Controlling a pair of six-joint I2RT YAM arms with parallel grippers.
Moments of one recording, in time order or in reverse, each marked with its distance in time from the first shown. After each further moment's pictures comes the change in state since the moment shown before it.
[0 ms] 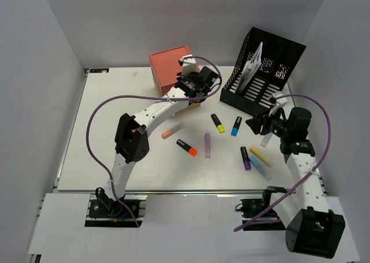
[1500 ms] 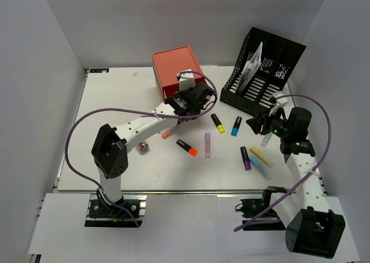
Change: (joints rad) left arm -0.100 -0.328 -0.451 0.183 0.234 -0.072; right arm 0.000 0.000 0.000 0.000 0.019 0.000
